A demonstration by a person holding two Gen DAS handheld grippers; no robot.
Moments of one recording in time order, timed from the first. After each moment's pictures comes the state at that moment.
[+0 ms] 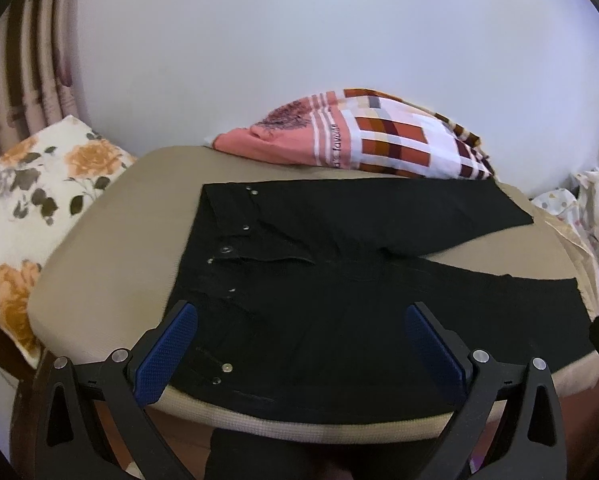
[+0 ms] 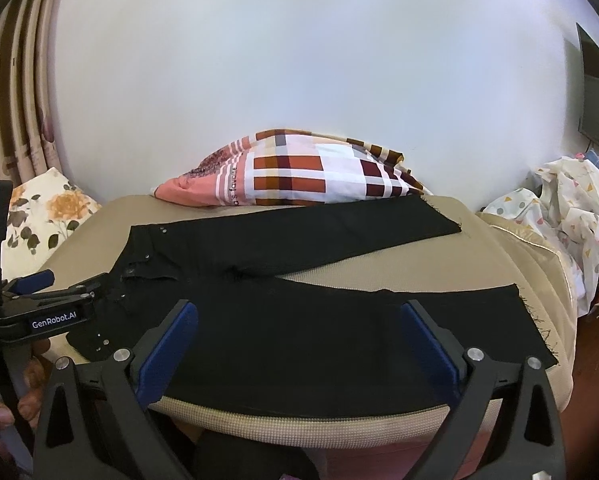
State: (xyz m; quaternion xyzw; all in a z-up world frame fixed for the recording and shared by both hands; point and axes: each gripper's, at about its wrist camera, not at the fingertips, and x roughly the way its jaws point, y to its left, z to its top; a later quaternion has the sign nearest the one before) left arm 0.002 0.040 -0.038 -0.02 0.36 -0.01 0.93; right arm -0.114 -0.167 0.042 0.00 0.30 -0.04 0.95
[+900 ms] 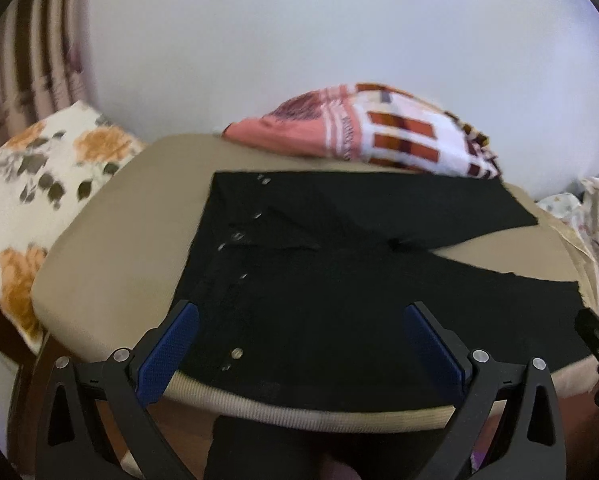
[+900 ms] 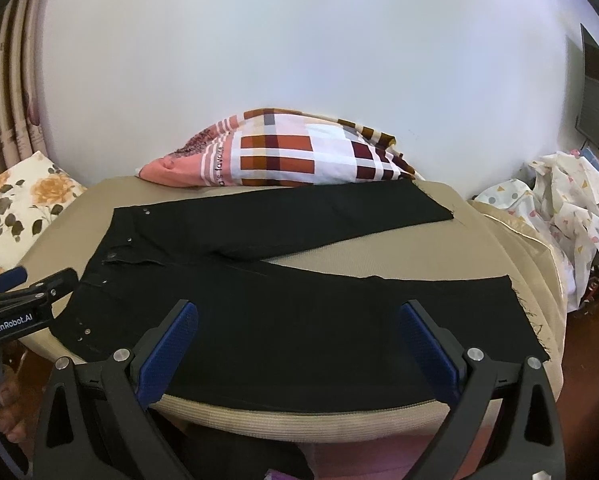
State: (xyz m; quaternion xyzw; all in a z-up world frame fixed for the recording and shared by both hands) left arm -0.005 0.048 -0.041 -0.03 0.38 0.02 0.92; right arm -0.099 -0.173 0.028 -0.02 0.34 -0.07 0.94
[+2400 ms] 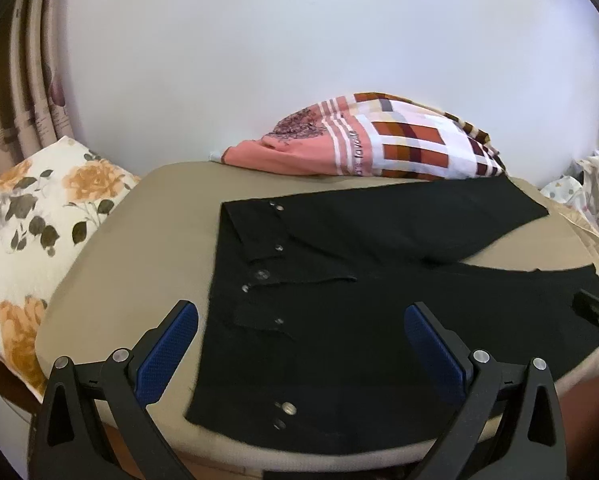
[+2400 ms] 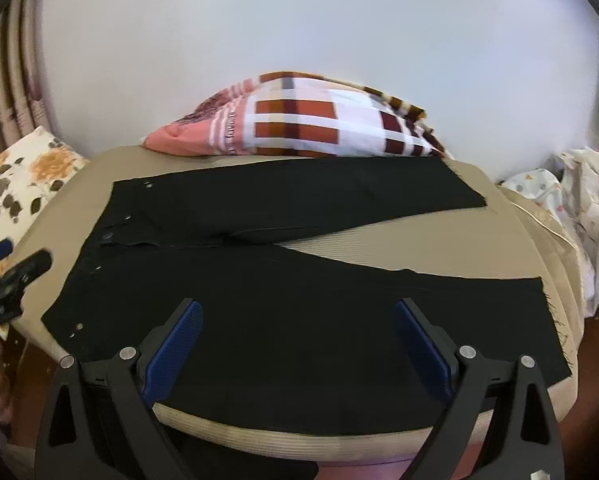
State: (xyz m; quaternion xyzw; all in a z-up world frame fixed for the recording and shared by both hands) left arm 0.038 0.099 -0.049 0.01 0.35 -0.02 0.94; right arm -0.045 -0.160 0.001 -0.03 0.39 -0.02 0.92
